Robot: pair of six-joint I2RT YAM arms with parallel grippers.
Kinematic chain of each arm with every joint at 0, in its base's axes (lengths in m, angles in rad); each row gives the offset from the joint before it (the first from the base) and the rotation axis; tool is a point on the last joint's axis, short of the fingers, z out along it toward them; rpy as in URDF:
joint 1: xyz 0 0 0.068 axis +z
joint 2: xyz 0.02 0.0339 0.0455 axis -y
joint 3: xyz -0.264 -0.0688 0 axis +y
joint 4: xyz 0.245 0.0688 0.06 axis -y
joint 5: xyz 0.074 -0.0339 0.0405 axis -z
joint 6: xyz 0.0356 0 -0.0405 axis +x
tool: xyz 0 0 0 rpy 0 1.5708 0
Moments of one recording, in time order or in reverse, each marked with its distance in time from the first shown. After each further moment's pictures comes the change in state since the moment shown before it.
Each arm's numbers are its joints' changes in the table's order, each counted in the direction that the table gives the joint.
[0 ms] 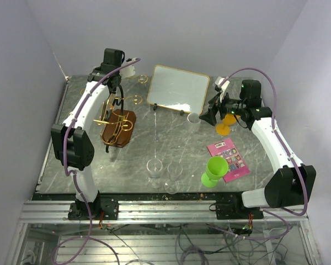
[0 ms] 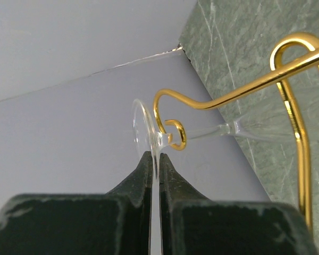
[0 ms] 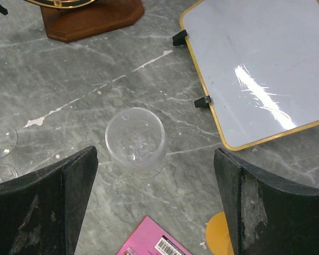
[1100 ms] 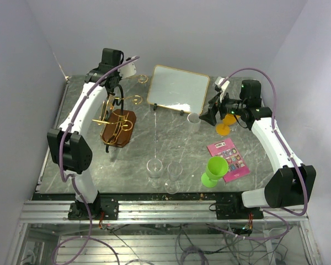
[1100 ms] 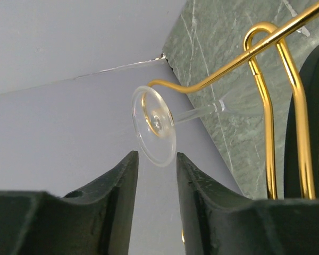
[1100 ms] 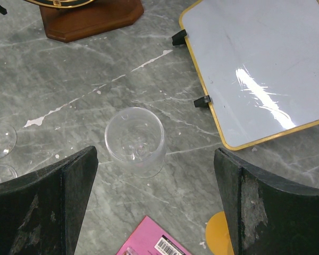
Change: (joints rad) left arm -0.008 0.048 0.012 -0.065 0.074 -0.112; right arm 0.000 0.000 0.002 0.001 0.003 0.000
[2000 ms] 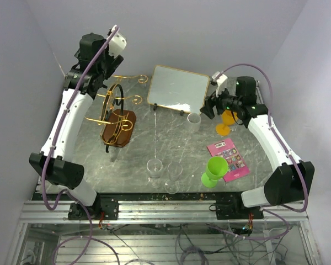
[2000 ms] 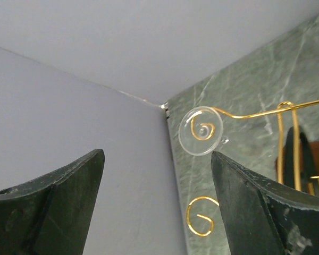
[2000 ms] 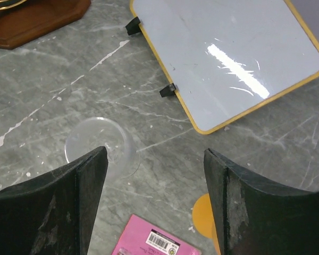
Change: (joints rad) left arm -0.006 0.197 -0.090 0.043 0.096 -0.335; right arm 0.039 -0.016 -0.026 0.041 0.229 0.106
